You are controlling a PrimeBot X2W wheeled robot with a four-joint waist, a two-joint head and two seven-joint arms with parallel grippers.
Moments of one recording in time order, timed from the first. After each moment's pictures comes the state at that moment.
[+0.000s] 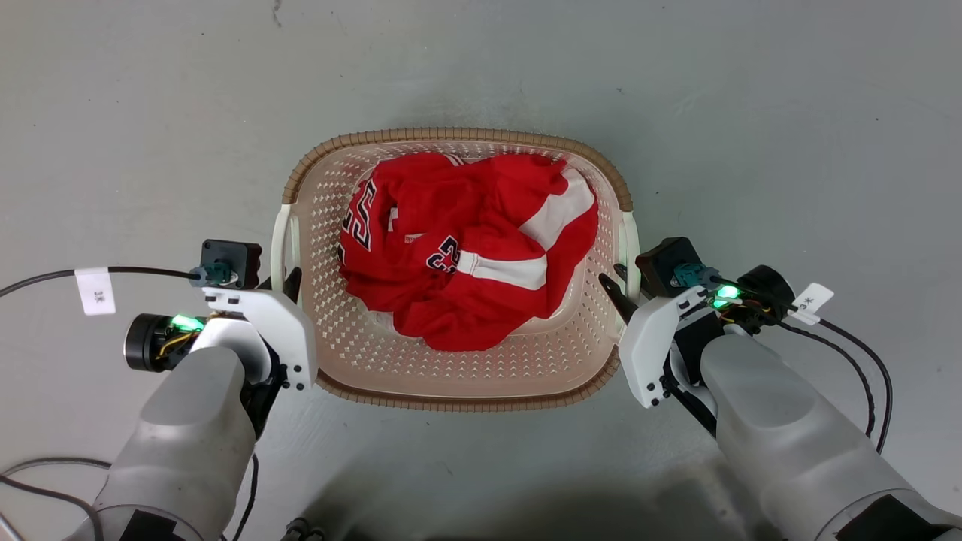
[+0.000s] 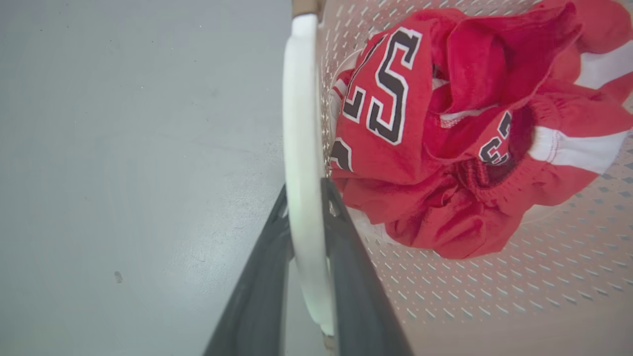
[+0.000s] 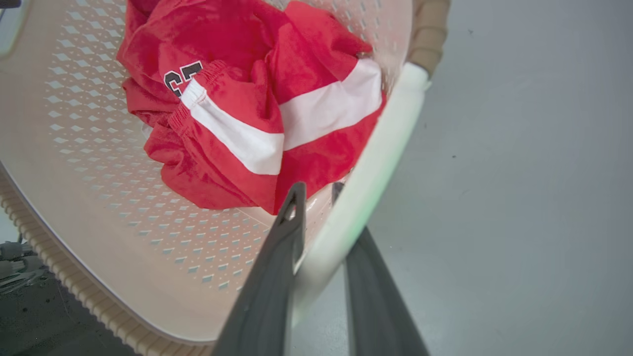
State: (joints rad) left arm -0.84 0.23 -0.53 1.26 -0.53 -0.13 -0.20; right arm -0.84 -0.05 0.65 1.19 0.28 0.13 -0.21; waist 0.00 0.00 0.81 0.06
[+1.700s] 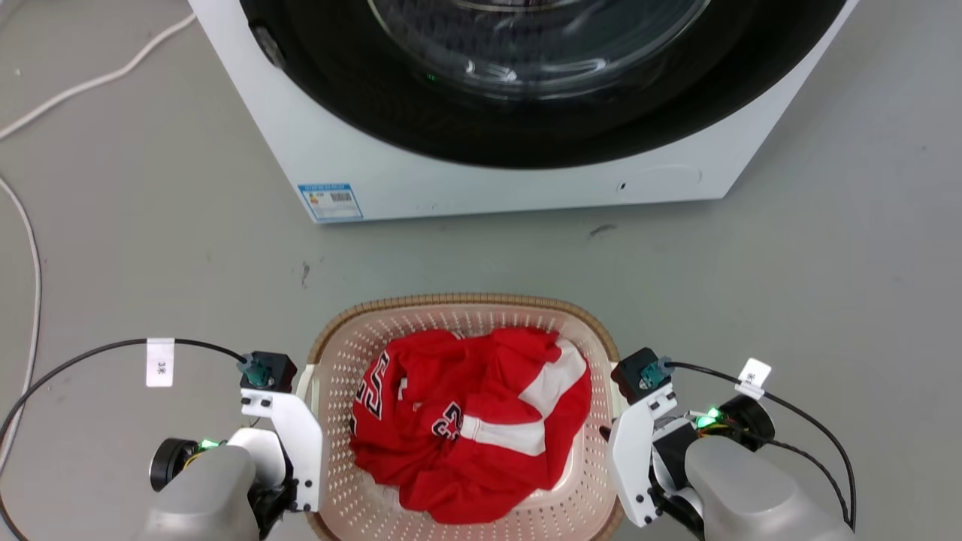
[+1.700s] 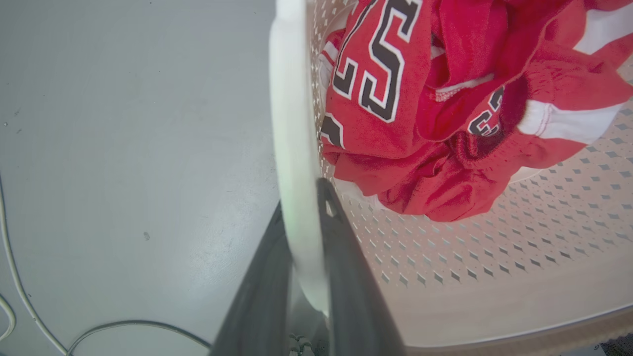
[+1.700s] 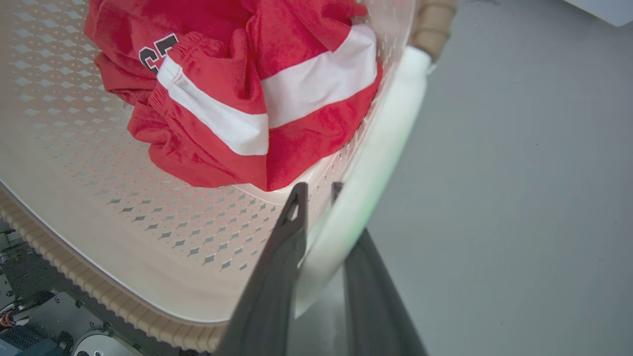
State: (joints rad) left arm -0.66 0.30 -0.88 1.16 -0.89 -0.13 0.15; right arm -0.69 -0.05 0.94 1.20 0.61 0.13 0.07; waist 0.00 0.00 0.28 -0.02
